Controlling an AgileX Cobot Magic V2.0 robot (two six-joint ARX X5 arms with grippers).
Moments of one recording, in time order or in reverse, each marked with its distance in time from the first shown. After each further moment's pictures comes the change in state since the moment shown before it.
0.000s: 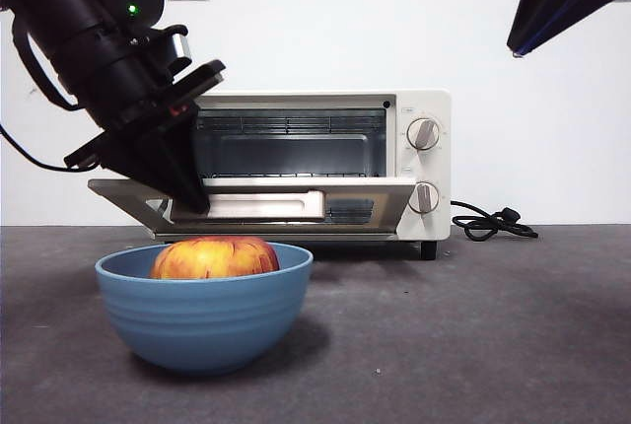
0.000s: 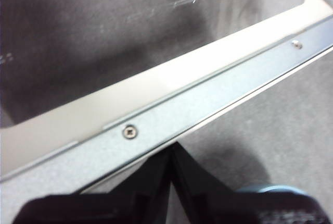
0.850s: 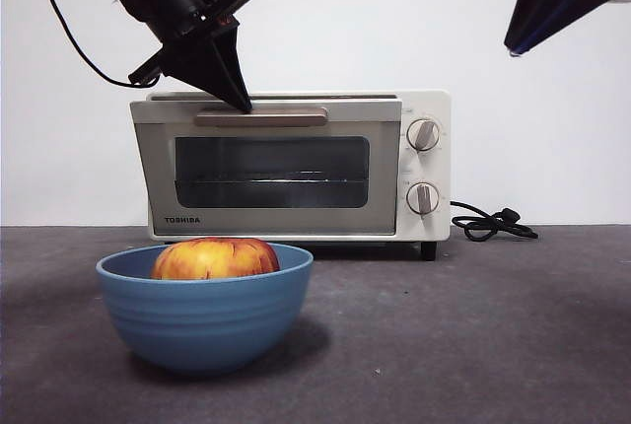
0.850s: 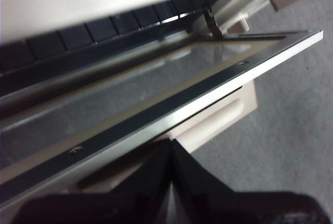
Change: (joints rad) left arm 0.031 0.237 0.646 -0.377 0.058 0.022; right arm 0.000 0.000 0.000 0.000 -0.010 0.003
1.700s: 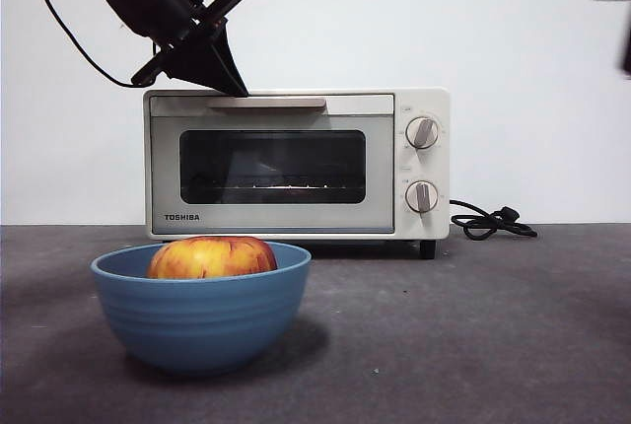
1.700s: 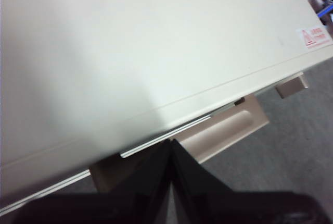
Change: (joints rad) left arm 0.062 0.020 -0.003 0.268 0.051 -0.093; right arm 0.000 -0.031 0.013 -0.183 0.036 0.051
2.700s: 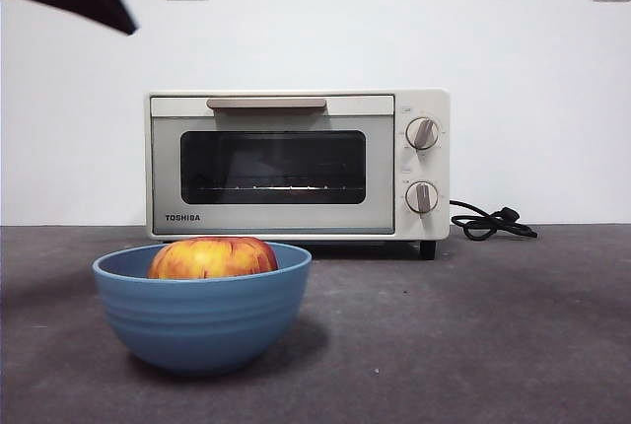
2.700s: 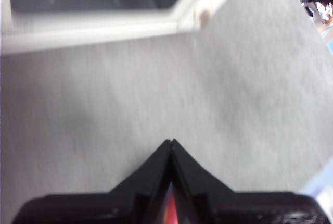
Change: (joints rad) left arm 0.006 -0.690 -0.636 -0.040 0.015 -0.037; right arm 0.000 0.403 0.498 -0.200 0.199 -0.365
